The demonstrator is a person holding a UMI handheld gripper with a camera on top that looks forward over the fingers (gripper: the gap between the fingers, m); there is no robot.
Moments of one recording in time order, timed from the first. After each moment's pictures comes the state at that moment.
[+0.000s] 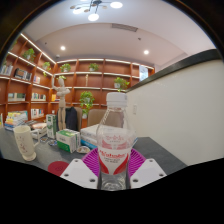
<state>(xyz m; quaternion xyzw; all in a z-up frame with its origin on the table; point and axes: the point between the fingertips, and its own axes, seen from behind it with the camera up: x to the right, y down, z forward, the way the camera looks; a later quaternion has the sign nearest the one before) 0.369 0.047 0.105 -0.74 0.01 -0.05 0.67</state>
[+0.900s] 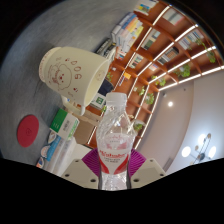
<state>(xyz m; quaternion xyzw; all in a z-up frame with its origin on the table) 0.156 0.098 0.205 -0.33 -0.58 -0.61 0.42</state>
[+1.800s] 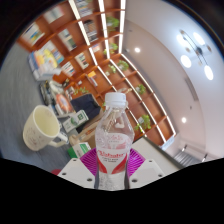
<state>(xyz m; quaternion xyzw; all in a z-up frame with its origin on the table) 0.187 0.081 0.201 -0.62 -0.35 -0.32 0.63</state>
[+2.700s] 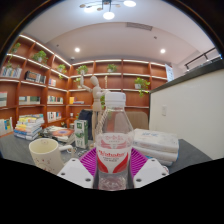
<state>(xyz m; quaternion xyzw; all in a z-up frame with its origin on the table) 0.205 0.106 0.105 -0.73 -0.05 0.03 0.68</state>
